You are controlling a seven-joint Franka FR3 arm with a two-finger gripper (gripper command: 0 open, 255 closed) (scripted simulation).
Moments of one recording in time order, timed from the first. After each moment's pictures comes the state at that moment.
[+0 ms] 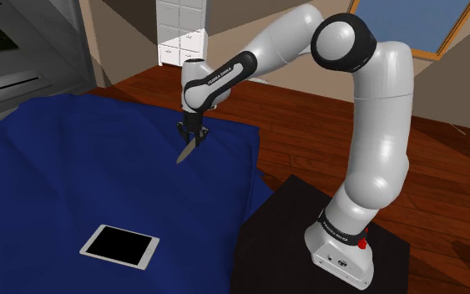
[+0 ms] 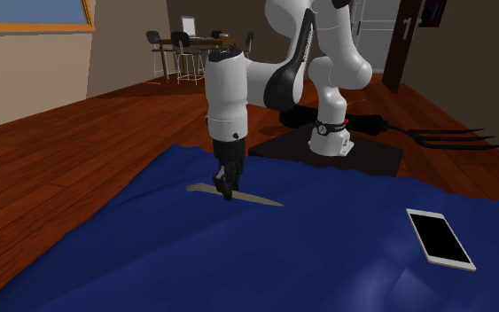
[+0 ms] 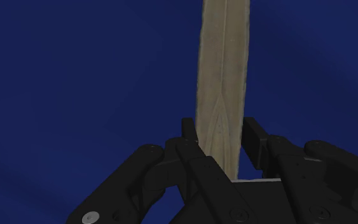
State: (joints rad) arm -0.08 0.44 0.21 -1.91 -0.14 2.32 1.34
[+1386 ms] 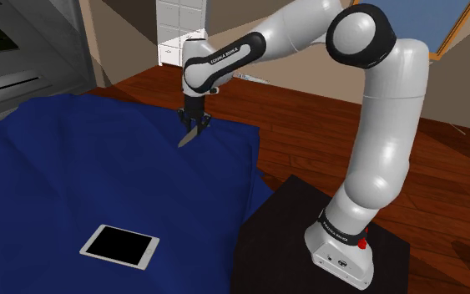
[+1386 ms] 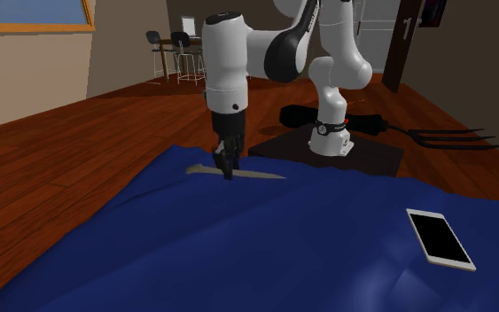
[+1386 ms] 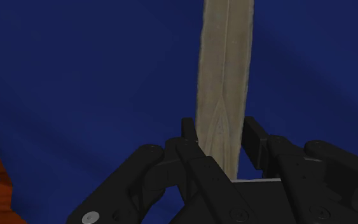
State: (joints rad) arm -0.09 0.35 0.22 -1.88 -0.11 2.18 1.32
